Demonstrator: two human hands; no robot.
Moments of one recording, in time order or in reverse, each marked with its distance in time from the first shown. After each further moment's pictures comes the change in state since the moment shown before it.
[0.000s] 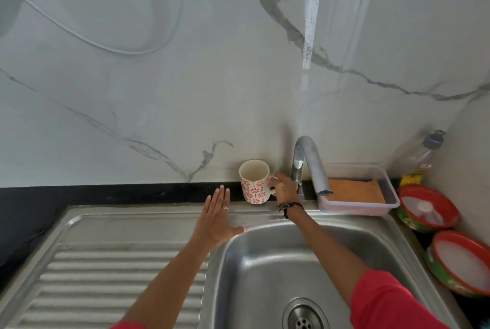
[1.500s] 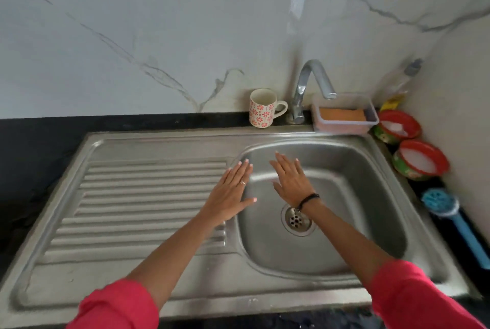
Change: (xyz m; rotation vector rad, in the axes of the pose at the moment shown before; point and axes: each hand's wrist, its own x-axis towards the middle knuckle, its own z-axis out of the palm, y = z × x) left_hand -0.152 -0.005 0.050 -0.021 0.070 0.340; right_hand -0.188 0.074 0.005 -1.228 -0.203 -0.409
